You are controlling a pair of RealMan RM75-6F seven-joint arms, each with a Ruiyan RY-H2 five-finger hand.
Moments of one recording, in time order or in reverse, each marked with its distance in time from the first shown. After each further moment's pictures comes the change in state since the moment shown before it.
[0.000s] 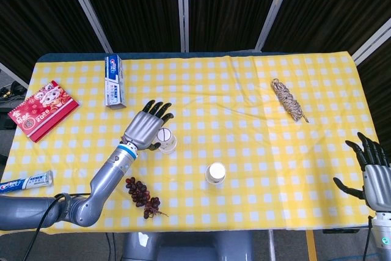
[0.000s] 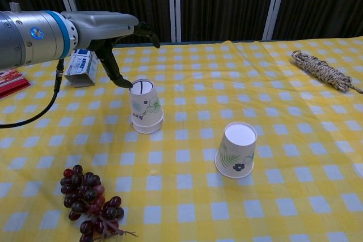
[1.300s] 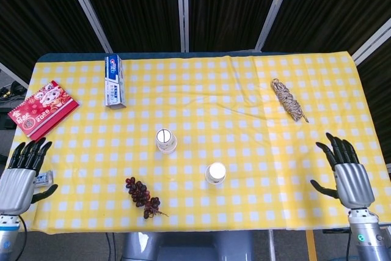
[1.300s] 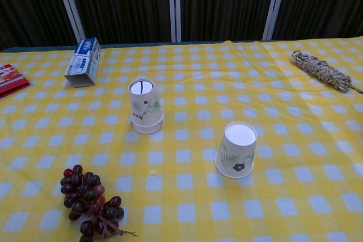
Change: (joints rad) left arm 0.788 0.219 0.415 0.127 0.760 0.712 -0.553; right arm 0.062 -0.034 -0.017 -0.115 -0.079 -0.046 -0.192
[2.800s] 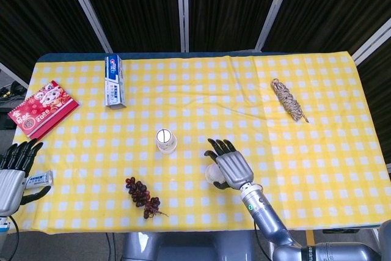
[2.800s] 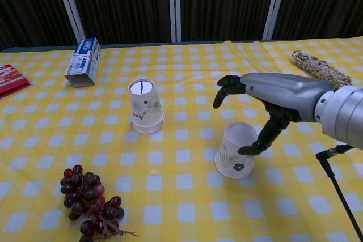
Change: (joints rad) left arm 0.087 0.048 -0.140 0.035 0.069 -0.135 -0.115; right arm 0.503 -0.393 0.071 -0.243 0.617 -0.345 -0.650
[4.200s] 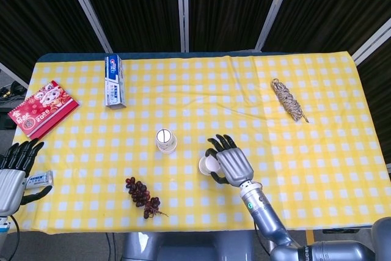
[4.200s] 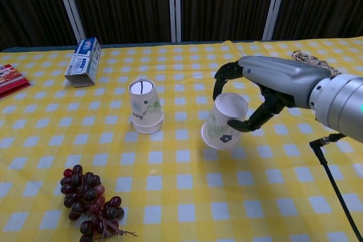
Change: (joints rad) left arm 0.034 0.007 -0.053 0.004 0.045 -0.033 -0.034; right arm 0.023 -0.033 0.003 0.045 -0.076 0.076 0.066
